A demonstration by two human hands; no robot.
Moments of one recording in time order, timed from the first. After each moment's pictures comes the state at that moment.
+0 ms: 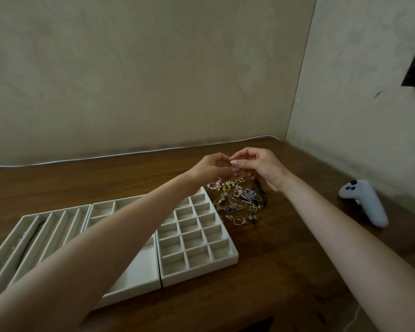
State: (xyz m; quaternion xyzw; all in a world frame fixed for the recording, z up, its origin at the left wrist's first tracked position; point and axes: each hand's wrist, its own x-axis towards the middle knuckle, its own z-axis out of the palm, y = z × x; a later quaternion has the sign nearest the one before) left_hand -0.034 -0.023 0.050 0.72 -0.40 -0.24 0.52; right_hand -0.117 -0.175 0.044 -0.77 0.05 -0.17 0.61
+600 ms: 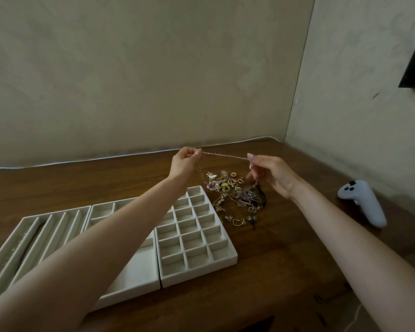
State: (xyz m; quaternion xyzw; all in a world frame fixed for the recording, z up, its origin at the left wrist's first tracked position) left_hand -0.008 -0.011 0.040 0.68 -0.21 -0.10 0.69; right_hand -0.138 -0.188 0.039 -0.74 0.08 -0.15 0.65
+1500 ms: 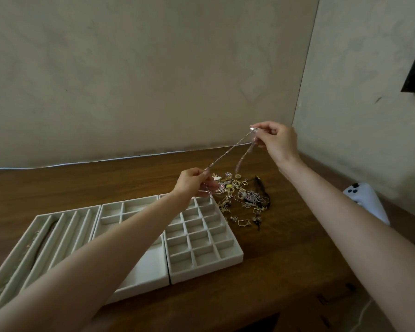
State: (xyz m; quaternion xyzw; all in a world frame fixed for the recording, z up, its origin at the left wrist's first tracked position) left_hand -0.023 0.010 0.023 0.70 -0.23 -0.21 0.64; right_hand -0.116 -0.172 0.087 -0.76 0.12 -0.44 0.46
